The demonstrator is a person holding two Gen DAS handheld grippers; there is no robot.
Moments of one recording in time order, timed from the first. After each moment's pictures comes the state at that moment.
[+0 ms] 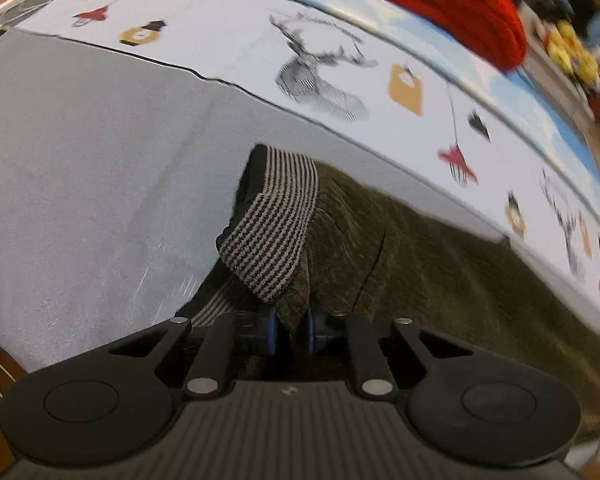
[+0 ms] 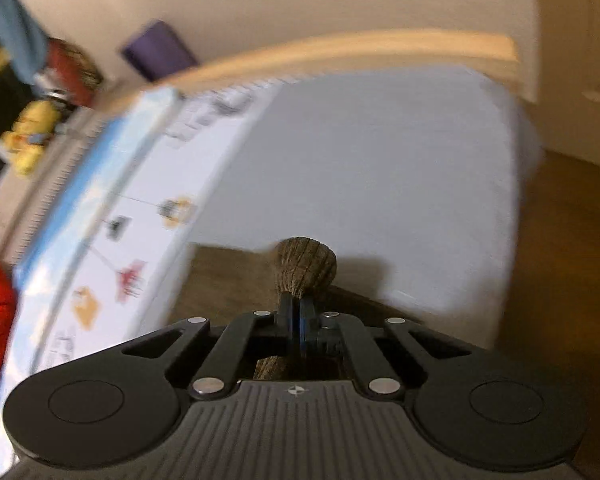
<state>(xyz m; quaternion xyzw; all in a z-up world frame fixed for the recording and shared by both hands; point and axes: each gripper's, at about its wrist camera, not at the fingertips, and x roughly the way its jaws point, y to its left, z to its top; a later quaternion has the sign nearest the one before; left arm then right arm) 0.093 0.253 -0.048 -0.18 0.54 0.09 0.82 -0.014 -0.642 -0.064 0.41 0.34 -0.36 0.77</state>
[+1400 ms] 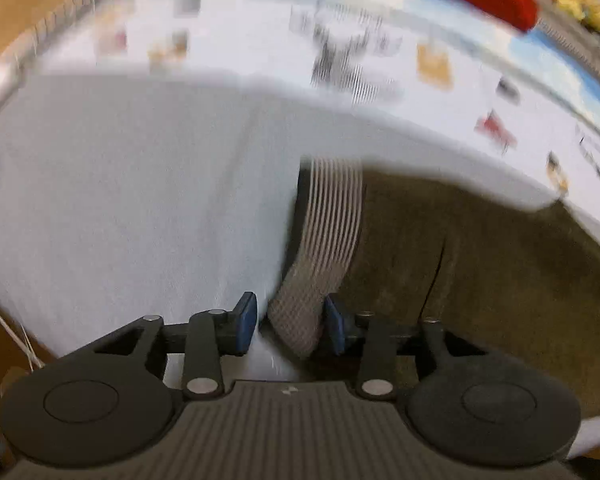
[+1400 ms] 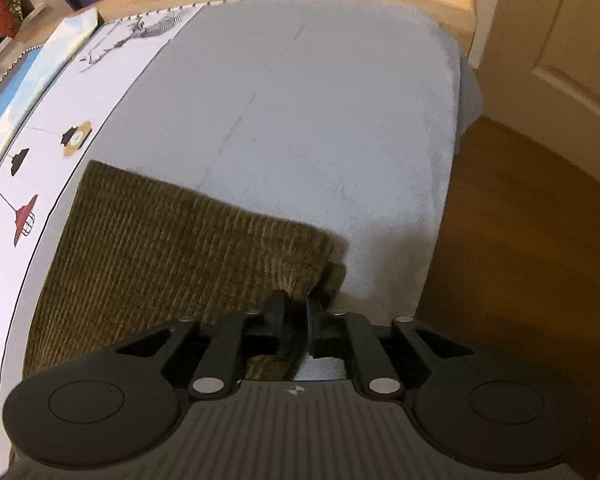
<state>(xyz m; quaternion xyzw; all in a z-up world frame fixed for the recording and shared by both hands) 0.082 0.262 -0.031 -0.07 0.52 0.12 0.84 0.007 -0.630 -0.081 0.34 0.42 -0.42 0.73</state>
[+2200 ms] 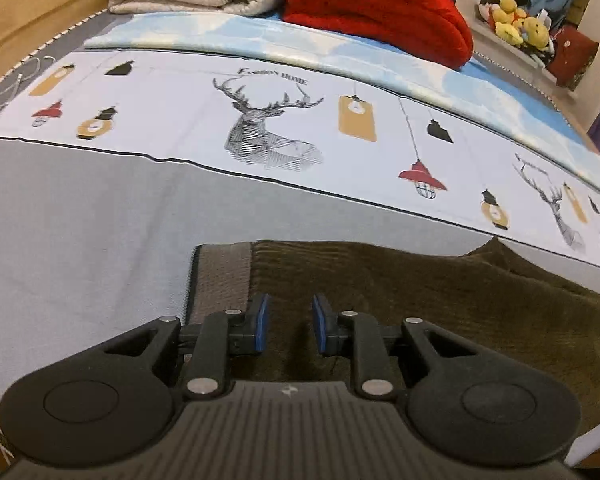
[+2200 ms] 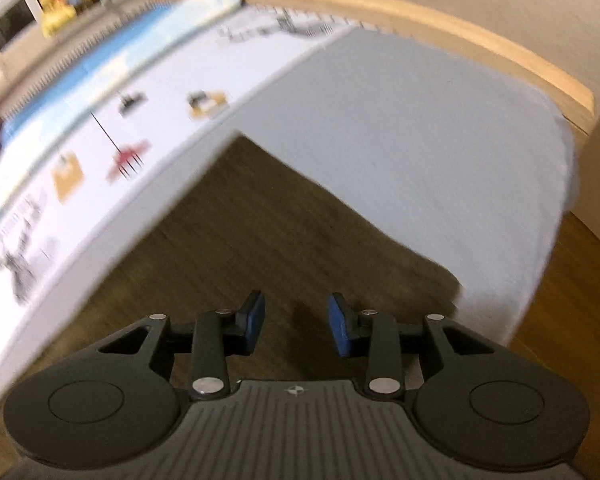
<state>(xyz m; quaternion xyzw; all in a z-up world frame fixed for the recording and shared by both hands) 0.112 0.225 -0.035 -0.10 0.47 0.05 0.87 0.038 -0.598 -0.062 0.28 0.41 -0.27 0.83</state>
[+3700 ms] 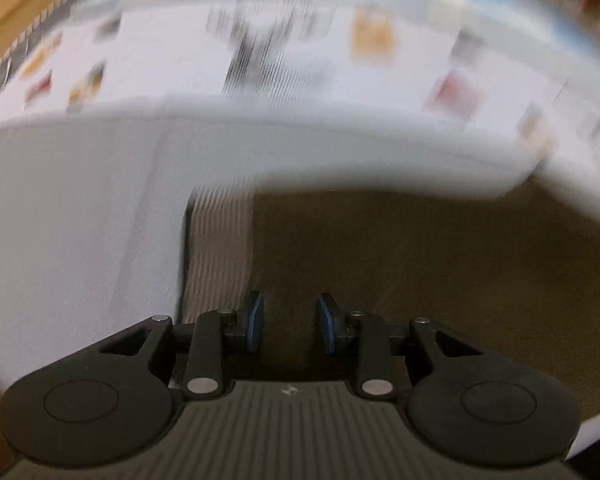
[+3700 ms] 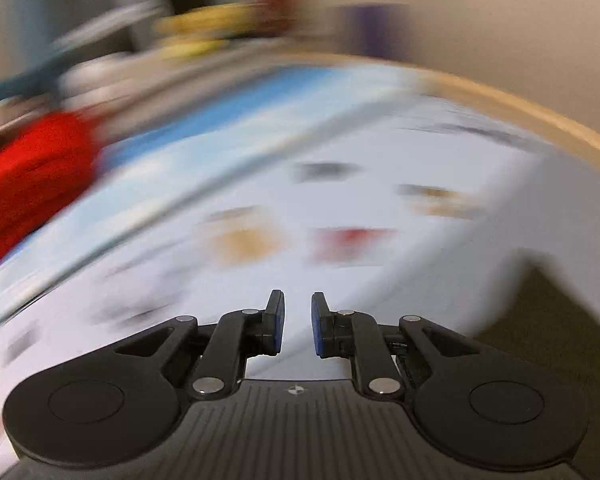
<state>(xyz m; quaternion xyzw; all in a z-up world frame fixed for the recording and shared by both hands) 0.142 0.210 -0.075 0.00 0.60 0.08 0.80 0.215 -0.401 -0.033 0.16 0.32 -0.04 0.93</state>
